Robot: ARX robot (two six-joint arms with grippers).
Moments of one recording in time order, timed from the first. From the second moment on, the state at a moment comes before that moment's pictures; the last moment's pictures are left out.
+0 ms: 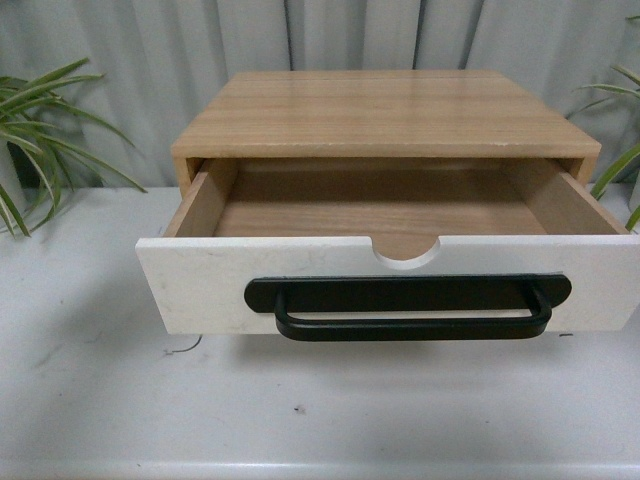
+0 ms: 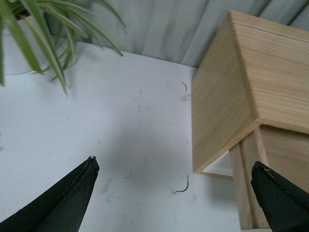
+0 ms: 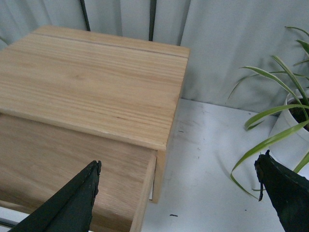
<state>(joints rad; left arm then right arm) 0.08 1.11 0.65 0.05 0.11 -0.17 0.01 1.16 0.72 0.15 -0.20 -0.16</state>
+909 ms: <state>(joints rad) 0.00 0.56 0.09 0.47 0.00 -0.01 0.00 0.57 0.10 0.47 0.00 -0.01</state>
